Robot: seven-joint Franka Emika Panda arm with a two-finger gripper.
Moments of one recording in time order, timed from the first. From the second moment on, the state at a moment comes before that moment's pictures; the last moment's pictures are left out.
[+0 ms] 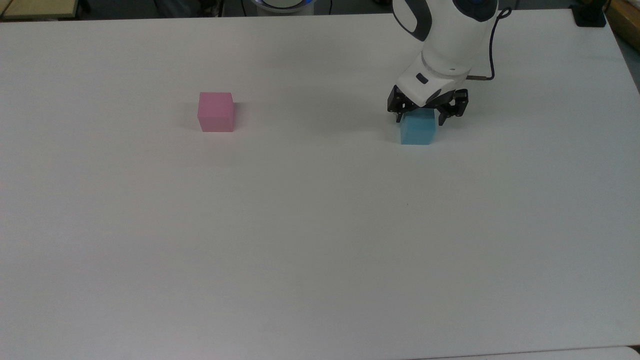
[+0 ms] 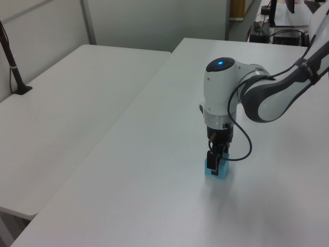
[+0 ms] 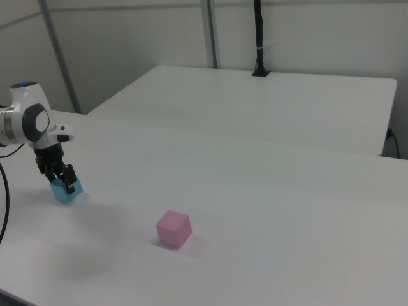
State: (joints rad) arm 0.53 0.37 0.02 -1.86 -0.01 2.21 0.60
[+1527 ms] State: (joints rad) arm 0.49 0.07 0.00 -1.60 -0.01 1.70 0.47
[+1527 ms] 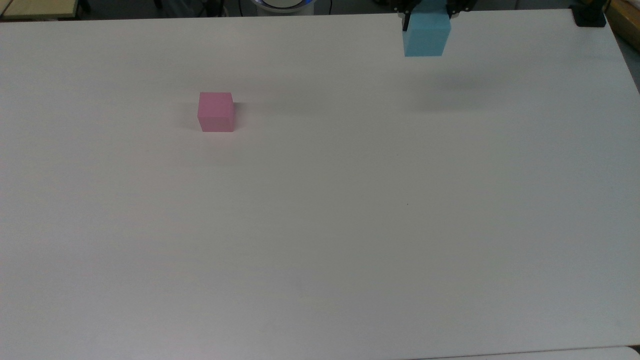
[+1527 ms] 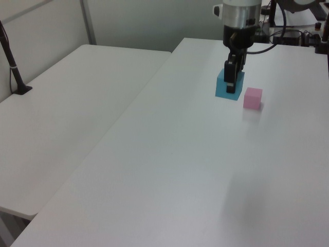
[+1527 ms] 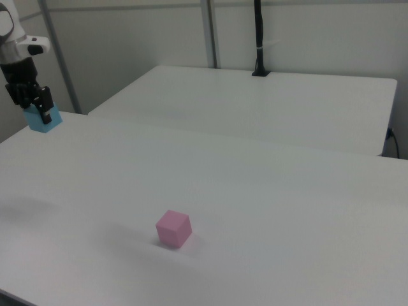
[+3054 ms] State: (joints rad) arm -0.08 -0.09 -0.02 -1.83 -0.01 1.70 -0.08
